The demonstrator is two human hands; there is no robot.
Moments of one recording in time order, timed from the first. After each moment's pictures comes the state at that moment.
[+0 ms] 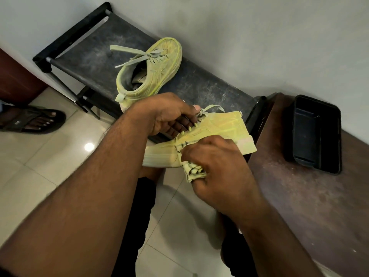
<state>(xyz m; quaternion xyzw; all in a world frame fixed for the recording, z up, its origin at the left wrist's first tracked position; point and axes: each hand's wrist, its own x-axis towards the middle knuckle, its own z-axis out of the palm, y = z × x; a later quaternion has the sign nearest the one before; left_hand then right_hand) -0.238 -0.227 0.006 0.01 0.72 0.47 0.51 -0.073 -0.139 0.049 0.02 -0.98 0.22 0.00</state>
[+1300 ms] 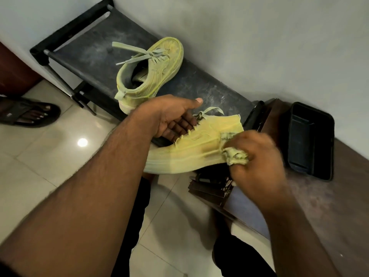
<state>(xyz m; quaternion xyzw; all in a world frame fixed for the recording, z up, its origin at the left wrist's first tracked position) -0.233 -0.219 0.009 -0.04 0.71 0.48 0.52 -0.070 -0.081 0.037 -0.10 -0.97 0.20 0.04</state>
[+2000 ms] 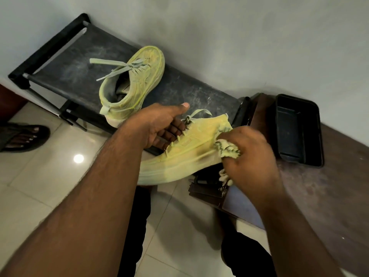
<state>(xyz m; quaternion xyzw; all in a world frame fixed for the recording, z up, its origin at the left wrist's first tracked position) -0.229 -0.215 0.010 -0.04 0.72 0.47 0.50 -0.068 -0.076 0.029 -0.15 -0.96 0.22 0.06</state>
